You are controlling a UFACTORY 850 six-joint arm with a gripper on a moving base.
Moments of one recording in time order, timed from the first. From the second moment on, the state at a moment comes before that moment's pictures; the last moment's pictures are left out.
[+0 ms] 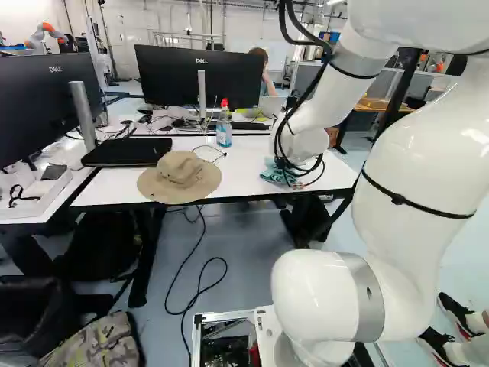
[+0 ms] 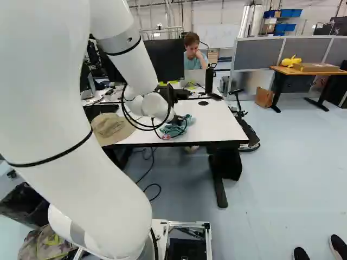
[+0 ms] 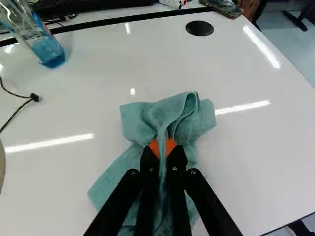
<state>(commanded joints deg) -11.1 -4.1 -32.8 0.0 17.4 0.0</state>
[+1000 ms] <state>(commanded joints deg) -9.7 -0.1 -32.5 0.0 17.4 0.0</state>
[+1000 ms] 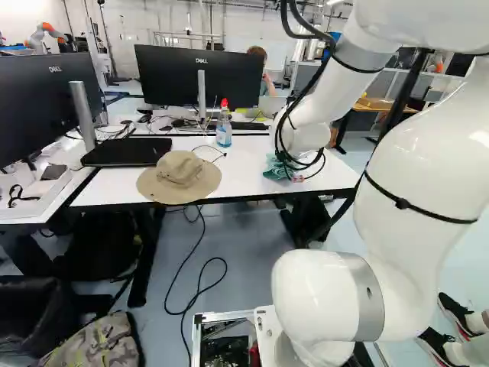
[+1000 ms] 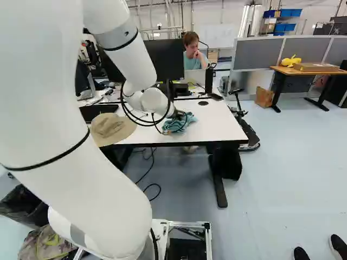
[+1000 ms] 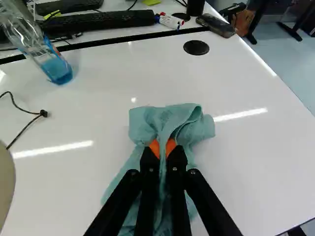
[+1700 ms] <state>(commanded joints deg) -2.8 2.5 -32.0 0.0 17.4 0.0</state>
